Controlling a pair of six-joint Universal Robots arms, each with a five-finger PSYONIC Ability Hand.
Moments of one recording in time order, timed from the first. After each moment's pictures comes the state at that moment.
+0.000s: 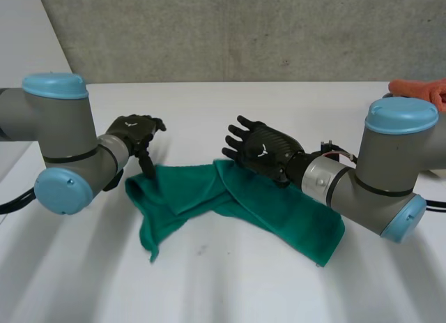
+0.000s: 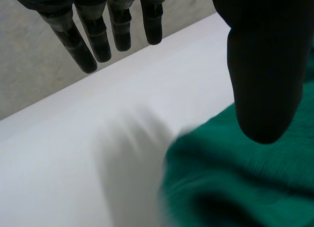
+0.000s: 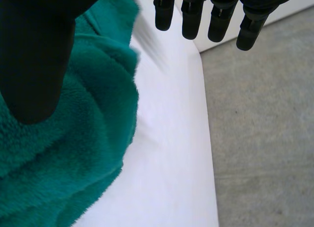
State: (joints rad) left arm 4.35 -2.25 -1.09 2.97 -1.52 3.34; right arm 2.00 -0.95 1.30 -0.08 0.96 2.07; left_hand 0.26 0.27 0.27 0.27 0.09; right_hand 0.22 0.21 0.20 0.21 0.04
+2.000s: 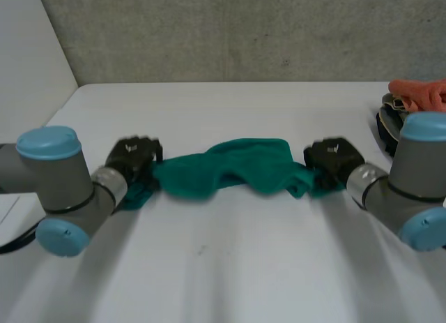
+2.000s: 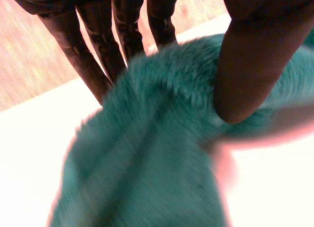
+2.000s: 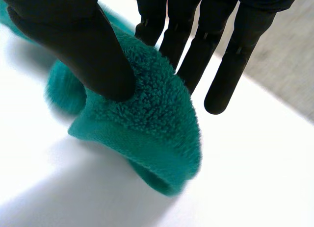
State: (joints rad) left arm 4.40 -2.19 -1.51 3.37 -1.42 3.32; right arm 1.83 -0.93 1.42 -0.09 1.28 2.71; left_hand 0.74 0.76 0.77 0.77 0.59; right_hand 1.09 1.11 1.12 1.12 0.95
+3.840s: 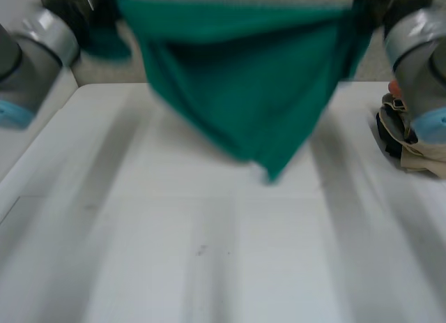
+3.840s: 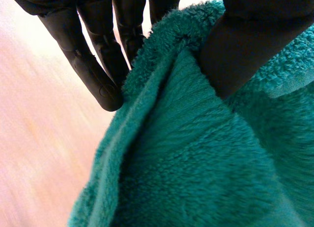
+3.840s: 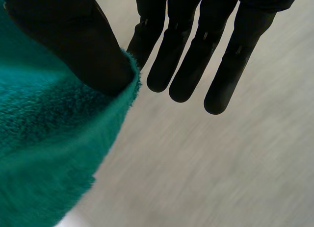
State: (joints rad) left arm 4.48 -2.07 -0.86 3.38 -1.28 3.25; right arm 1.90 -1.13 0.93 -0.19 1.54 2.82; left_hand 1.08 1.19 0.99 1.19 0.99; right_hand 1.13 1.17 1.19 1.20 1.00
